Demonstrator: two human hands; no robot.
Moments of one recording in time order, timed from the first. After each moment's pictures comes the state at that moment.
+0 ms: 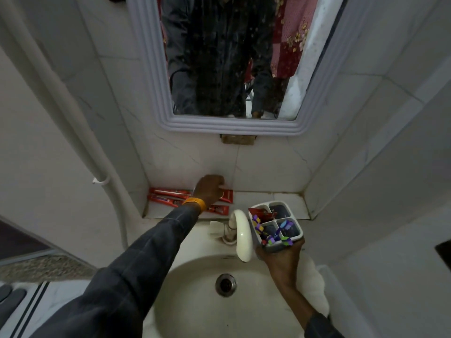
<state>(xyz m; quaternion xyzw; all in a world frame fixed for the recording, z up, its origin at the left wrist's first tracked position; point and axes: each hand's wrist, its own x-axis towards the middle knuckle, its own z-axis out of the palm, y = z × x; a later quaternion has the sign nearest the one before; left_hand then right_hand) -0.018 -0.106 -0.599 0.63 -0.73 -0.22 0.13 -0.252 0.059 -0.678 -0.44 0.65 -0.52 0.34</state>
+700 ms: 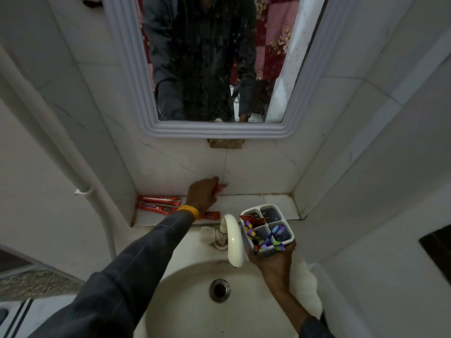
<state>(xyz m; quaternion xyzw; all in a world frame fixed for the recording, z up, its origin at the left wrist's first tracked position) -0.027 -0.110 -0.610 0.61 -0.76 -0.15 0.15 -0.248 0.062 -0.677 -0.41 0.59 -0.57 0.40</state>
